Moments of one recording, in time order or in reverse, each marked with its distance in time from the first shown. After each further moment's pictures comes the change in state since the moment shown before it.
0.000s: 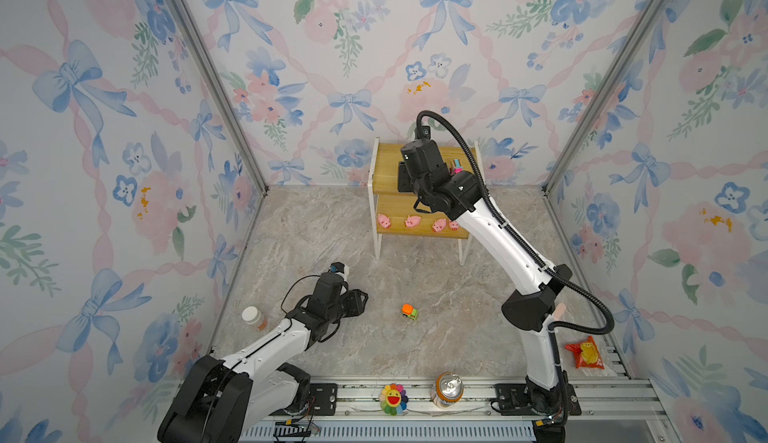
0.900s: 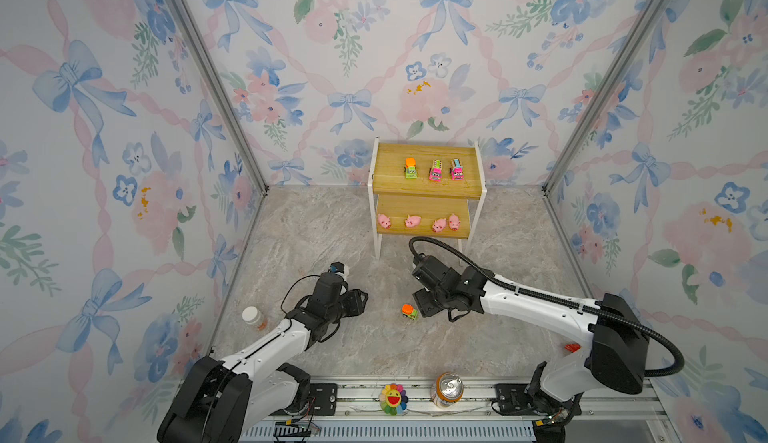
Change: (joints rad) left arm 0.000 -0.010 0.000 -0.002 0.000 -0.004; right arm 0.193 -0.534 -1.388 0.235 -0.384 0.042
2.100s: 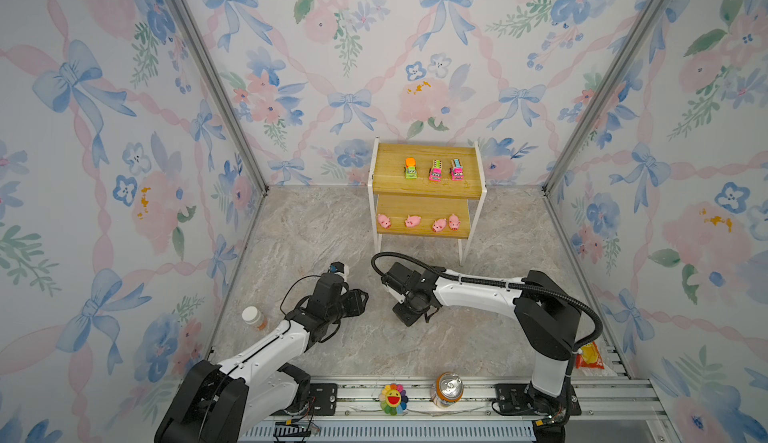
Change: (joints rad) left arm -0.013 -0.019 0.002 -0.014 -0.015 -0.015; right arm 0.007 0.349 0.181 -0.025 -0.169 -0.187
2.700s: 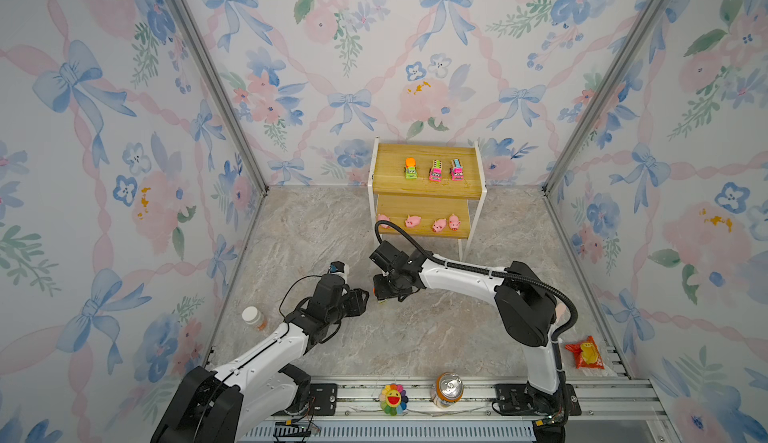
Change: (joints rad) left arm -0.047 -0.039 0.000 -0.004 -0.055 0.000; right arm -0.037 0.156 0.266 0.078 -0.047 0.449
